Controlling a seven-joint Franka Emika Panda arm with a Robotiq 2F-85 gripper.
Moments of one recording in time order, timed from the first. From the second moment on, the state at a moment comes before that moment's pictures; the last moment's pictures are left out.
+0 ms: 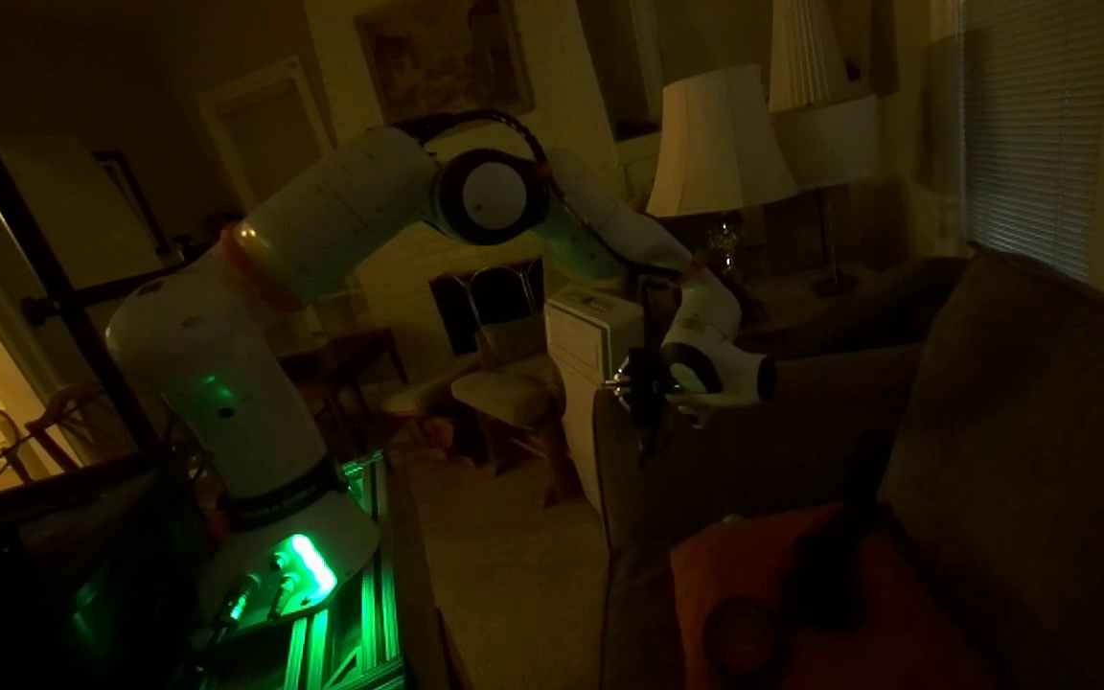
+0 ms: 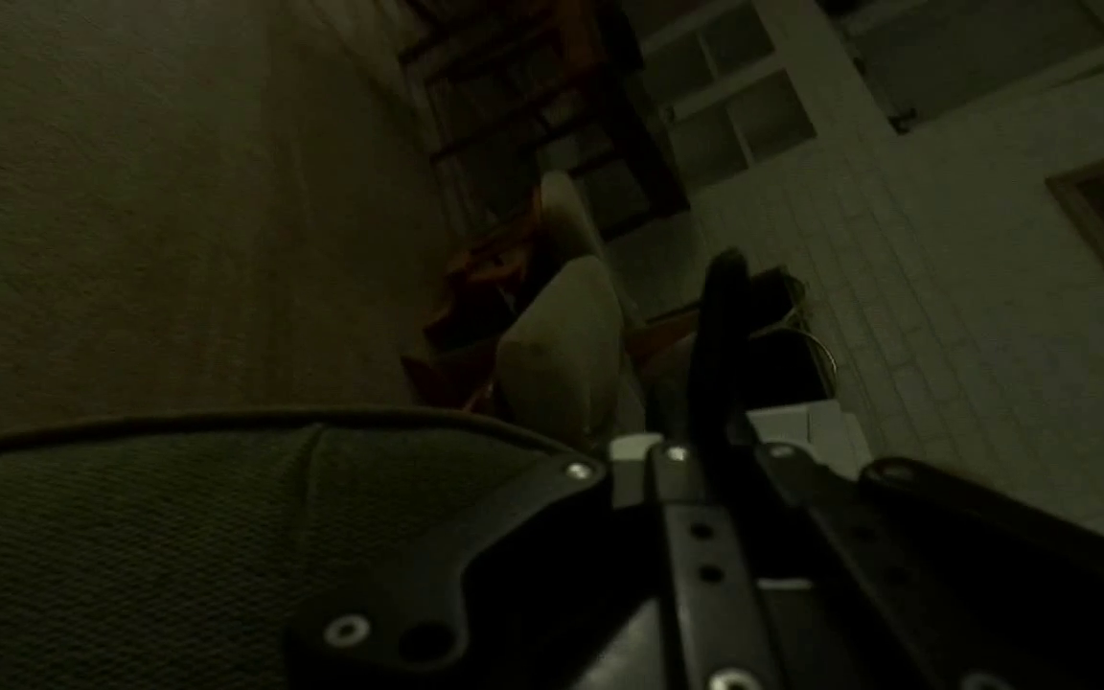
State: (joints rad) arm 0.01 1.17 -0.03 -1.44 1.13 1.54 -0.62
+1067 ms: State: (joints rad) arm -0.09 1.35 0.16 -1.13 0.96 1.50 -0.71
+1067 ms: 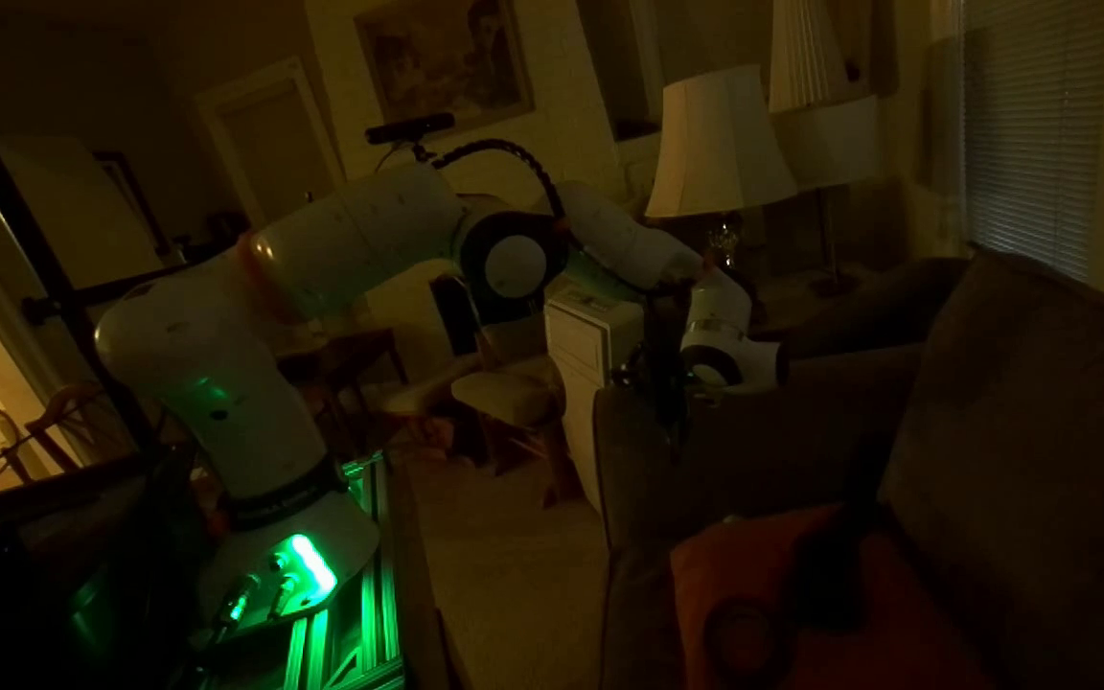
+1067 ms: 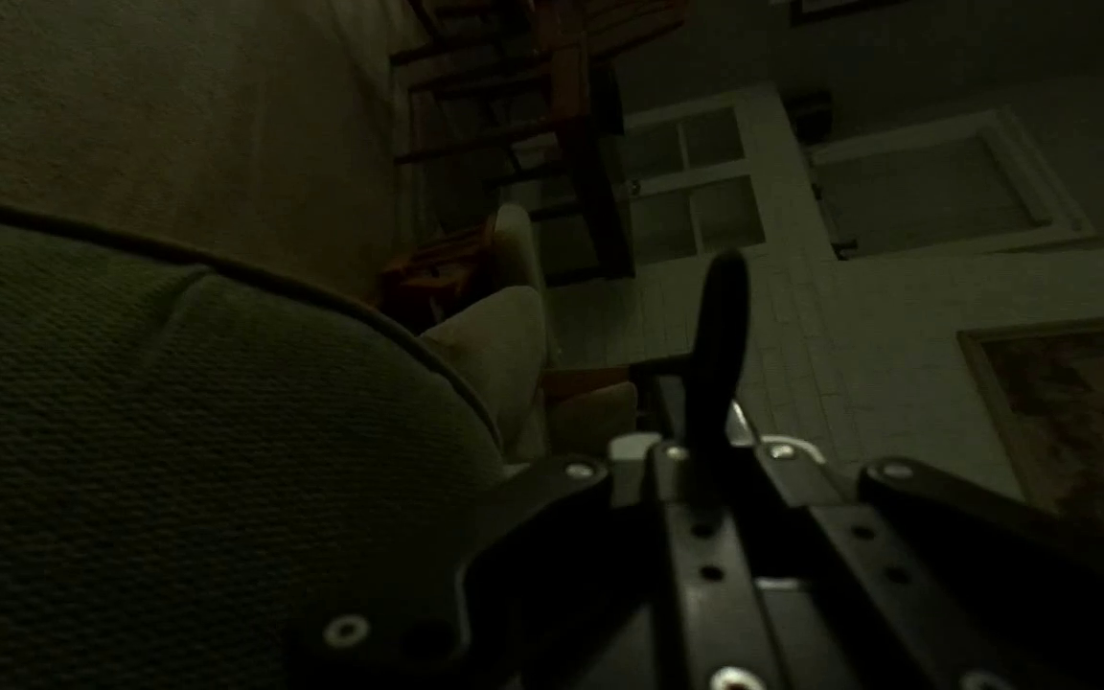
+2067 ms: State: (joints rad) arm -0.09 1.47 0.20 -1.01 1.01 1.55 -0.82
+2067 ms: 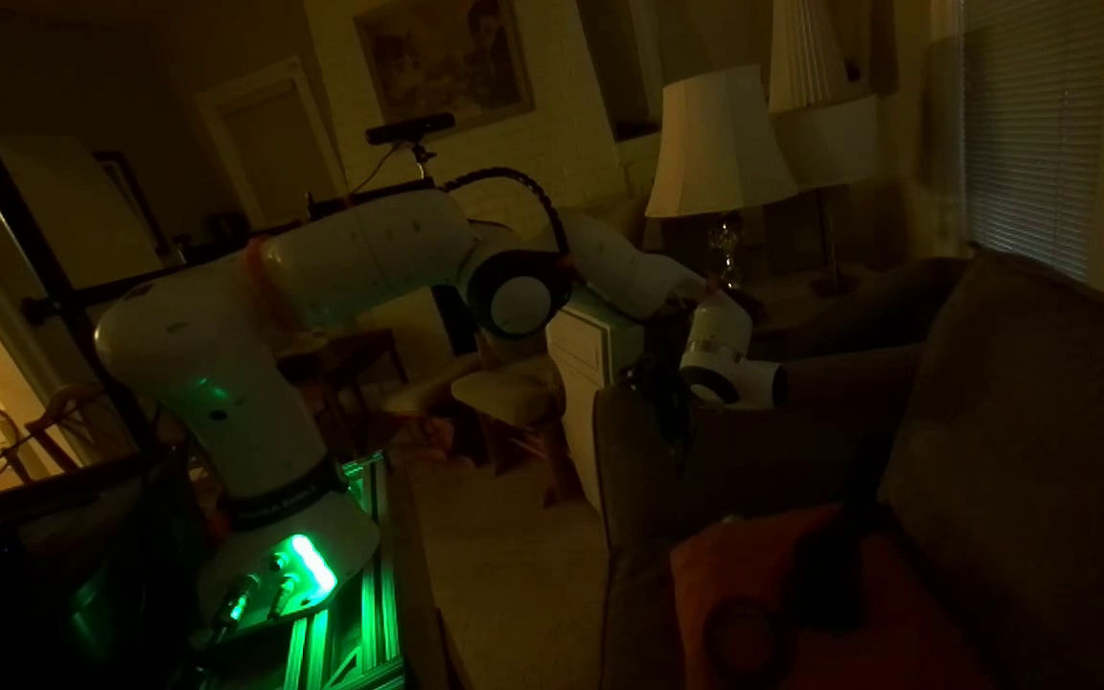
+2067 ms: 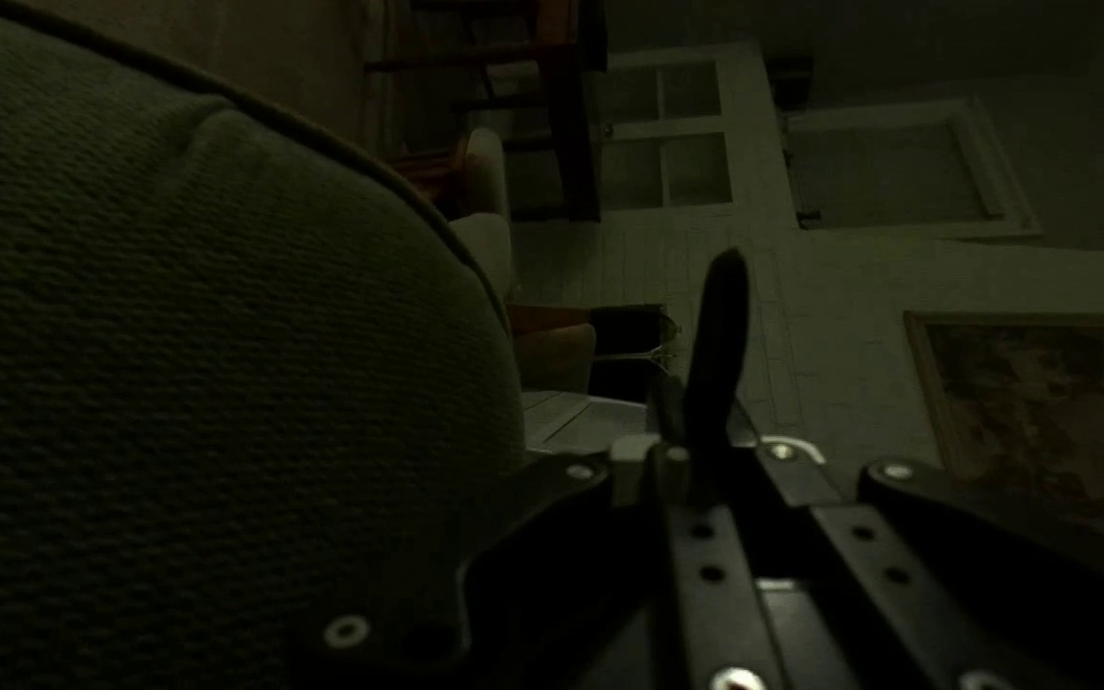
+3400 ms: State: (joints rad) arm -0.09 1.48 0.20 -0.99 1.04 1.58 -0.84
